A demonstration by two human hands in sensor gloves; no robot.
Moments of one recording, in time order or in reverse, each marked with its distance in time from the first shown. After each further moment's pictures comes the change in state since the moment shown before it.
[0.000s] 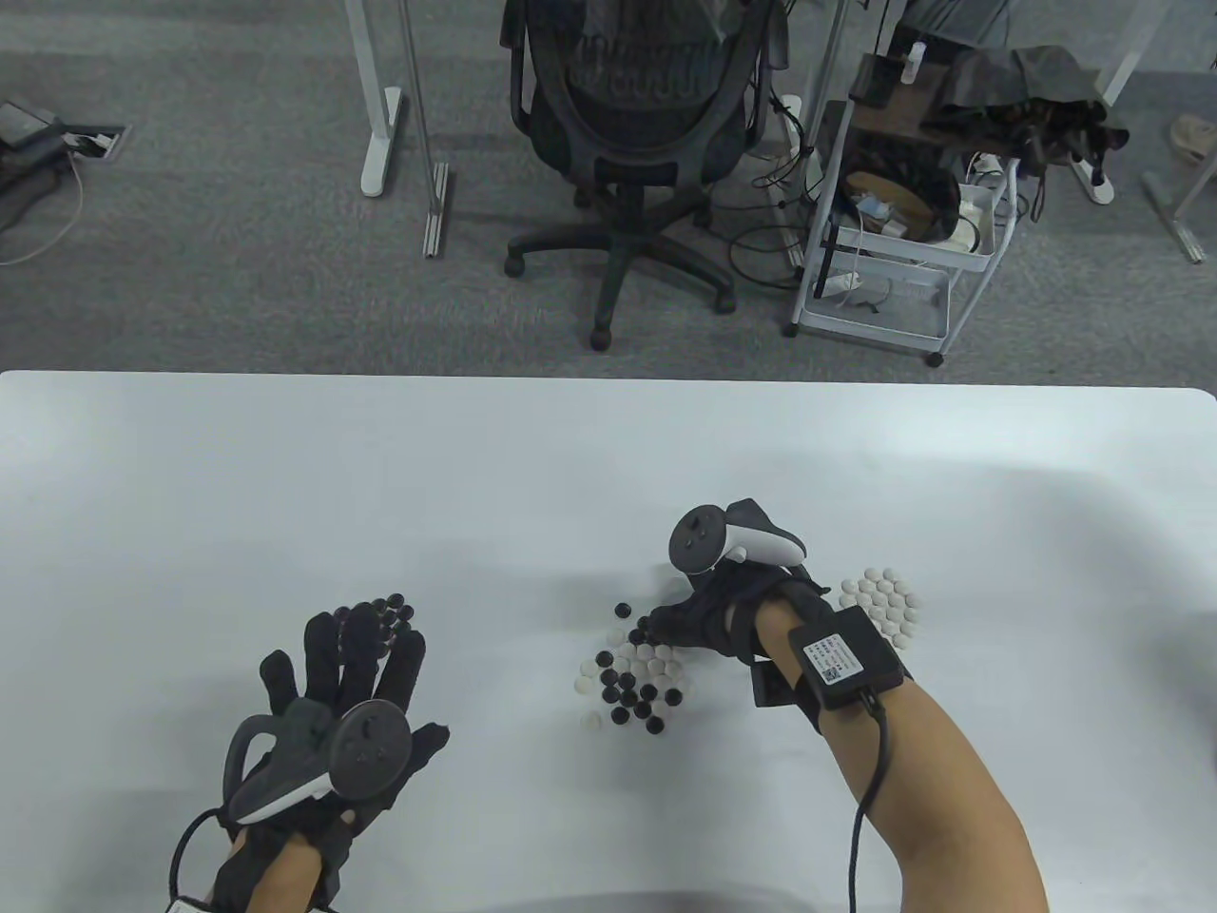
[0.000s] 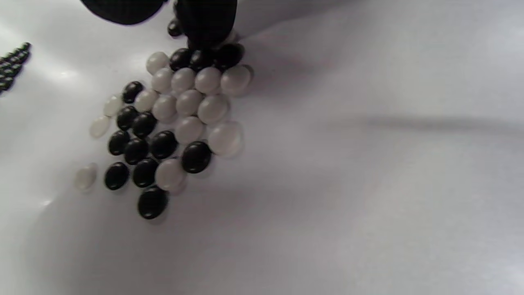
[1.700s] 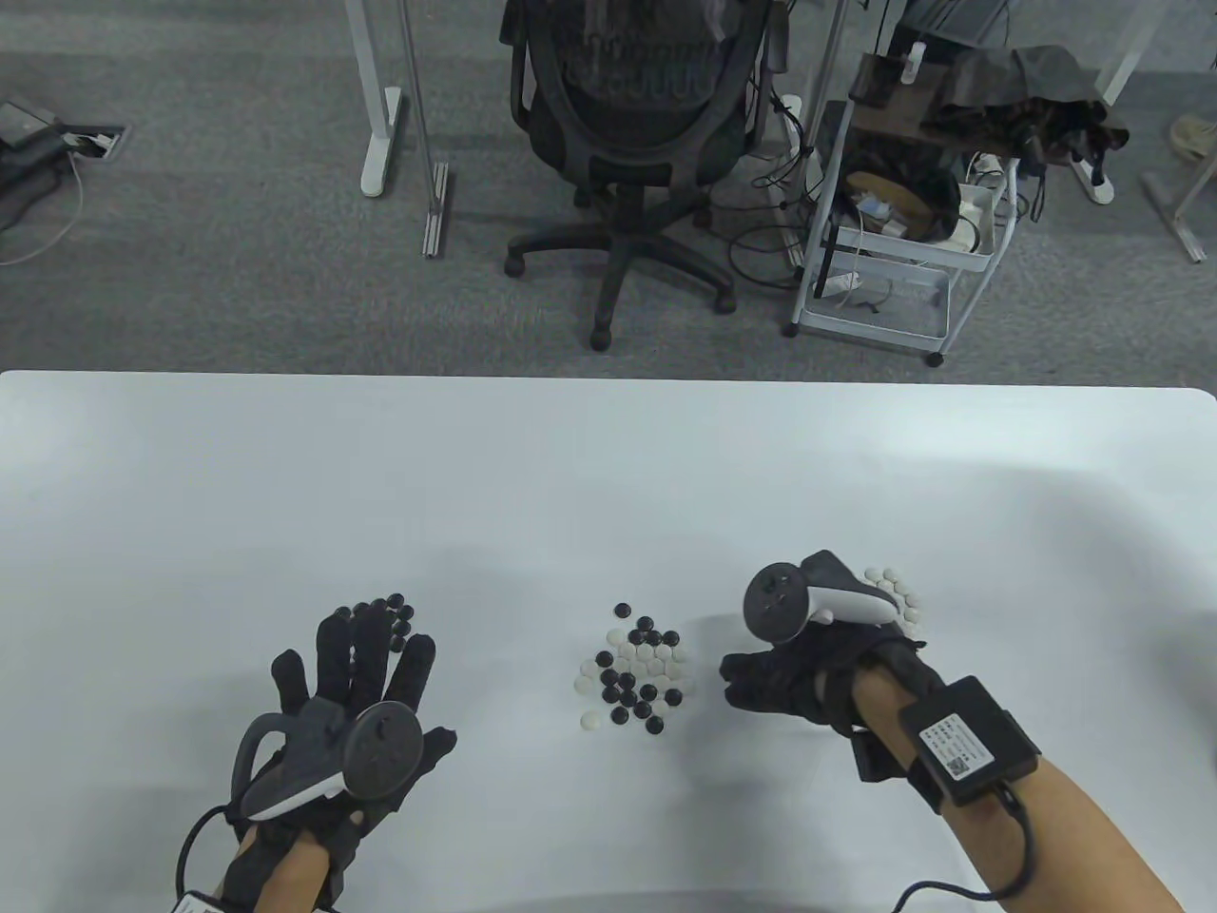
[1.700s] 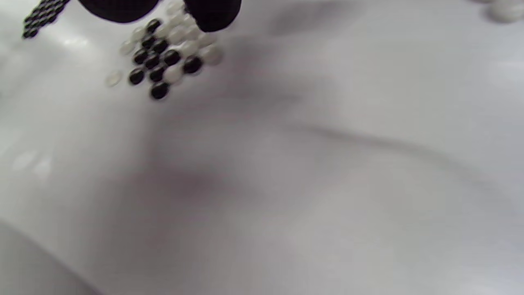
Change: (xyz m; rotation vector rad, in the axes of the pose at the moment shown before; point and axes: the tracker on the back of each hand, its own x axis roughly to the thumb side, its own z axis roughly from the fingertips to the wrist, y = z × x) left_hand 0.006 -0.003 -0.003 -0.027 -0.013 -0.027; right_hand -0.003 0.046 0.076 0.033 -0.078 0.148
